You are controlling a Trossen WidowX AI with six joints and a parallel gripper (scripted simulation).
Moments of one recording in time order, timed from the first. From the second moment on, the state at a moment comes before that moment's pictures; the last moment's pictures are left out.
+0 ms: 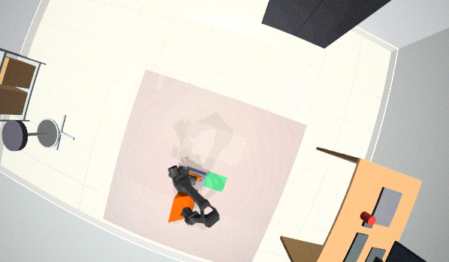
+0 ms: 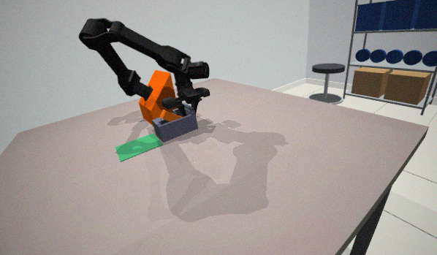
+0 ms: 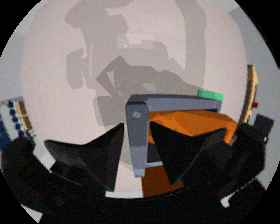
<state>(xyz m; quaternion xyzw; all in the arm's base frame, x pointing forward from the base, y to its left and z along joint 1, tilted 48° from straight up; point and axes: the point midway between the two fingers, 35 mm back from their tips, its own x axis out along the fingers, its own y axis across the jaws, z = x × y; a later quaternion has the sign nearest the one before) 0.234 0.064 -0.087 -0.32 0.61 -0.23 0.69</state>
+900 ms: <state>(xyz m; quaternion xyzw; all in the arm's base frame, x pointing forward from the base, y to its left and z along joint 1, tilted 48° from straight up) 0.233 0.064 -0.089 -0.32 0.61 -0.23 0.69</state>
